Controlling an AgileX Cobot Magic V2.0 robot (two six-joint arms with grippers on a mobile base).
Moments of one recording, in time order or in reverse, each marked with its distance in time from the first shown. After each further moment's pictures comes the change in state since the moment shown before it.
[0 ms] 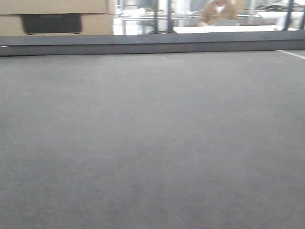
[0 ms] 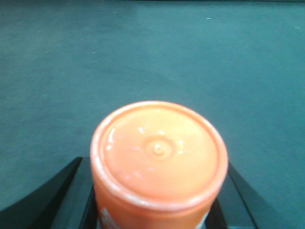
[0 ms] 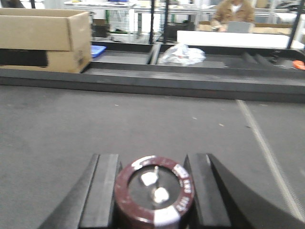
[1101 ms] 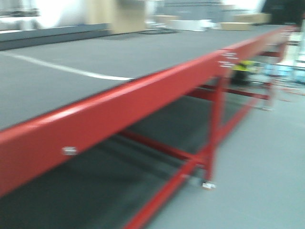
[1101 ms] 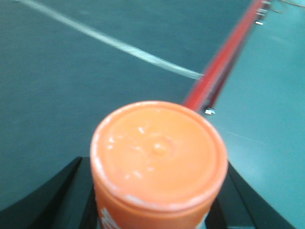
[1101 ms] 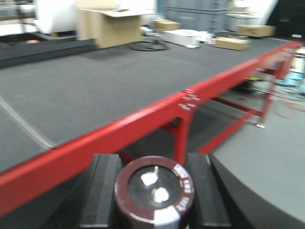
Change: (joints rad) left arm 0.000 0.000 0.002 0.002 0.000 0.000; right arm 0.000 0.000 0.000 0.002 0.000 0.000
